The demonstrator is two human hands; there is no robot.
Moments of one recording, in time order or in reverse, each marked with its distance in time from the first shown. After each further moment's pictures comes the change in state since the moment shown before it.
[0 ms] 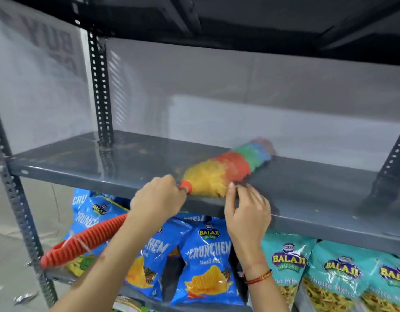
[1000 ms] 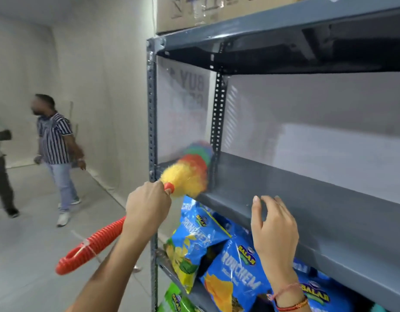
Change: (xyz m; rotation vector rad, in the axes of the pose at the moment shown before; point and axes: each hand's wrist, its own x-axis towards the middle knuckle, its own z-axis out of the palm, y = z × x) left_hand -0.041 -0.165 -0.095 0.417 0.502 -0.445; right_hand -0.006 -0.135 0.051 0.486 -0.321 -0.007
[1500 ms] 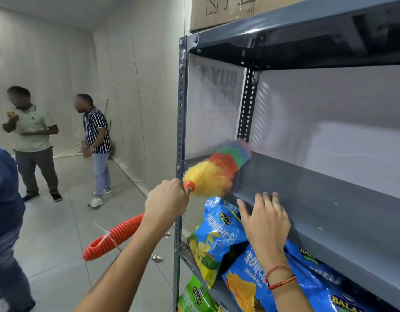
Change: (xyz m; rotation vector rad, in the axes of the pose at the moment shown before) left_hand 0.001 -0.022 0.001 -0.049 -0.098 -0.081; right_hand -0.003 -0.033 0.054 -0.316 -0.305 -0.148
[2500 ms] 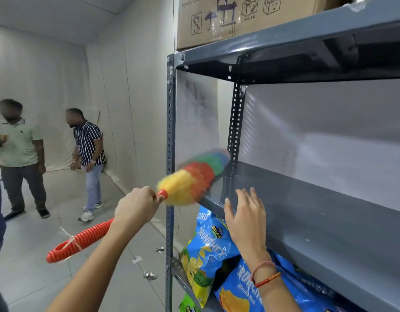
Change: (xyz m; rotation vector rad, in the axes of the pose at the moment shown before) left_hand 0.032 -0.039 -0.003 -0.012 -0.045 -0.017; right_hand 0.026 -0.011 0.000 0.302 0.047 -0.073
